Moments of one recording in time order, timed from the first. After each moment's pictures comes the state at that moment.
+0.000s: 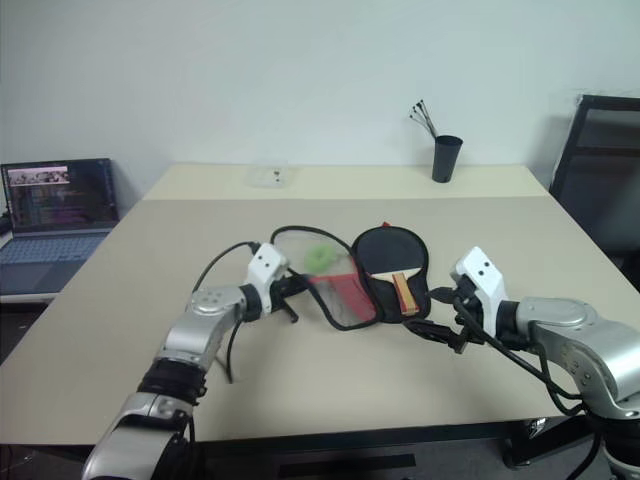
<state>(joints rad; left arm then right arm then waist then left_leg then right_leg) -0.73 0.39 -0.06 0.46 -0.09 0.20 -0.77 -0.41 -0.81 -0.09 -0.48 0.69 1.04 0.72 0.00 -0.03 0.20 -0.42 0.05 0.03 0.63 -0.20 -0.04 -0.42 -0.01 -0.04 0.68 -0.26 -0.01</state>
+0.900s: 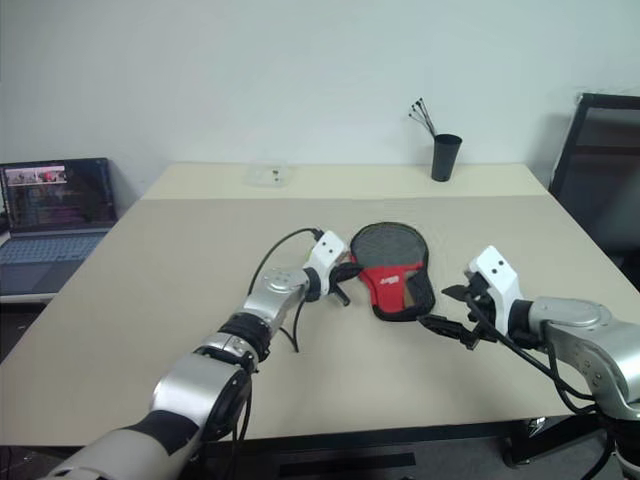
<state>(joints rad) -1.09 0.16 -0.11 1.16 0.05 -0.12 -0.65 -0.39 -0.85 -0.12 -0.44 0.68 1.01 0.68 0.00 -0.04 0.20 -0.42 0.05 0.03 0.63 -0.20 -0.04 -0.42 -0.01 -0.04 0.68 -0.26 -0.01</state>
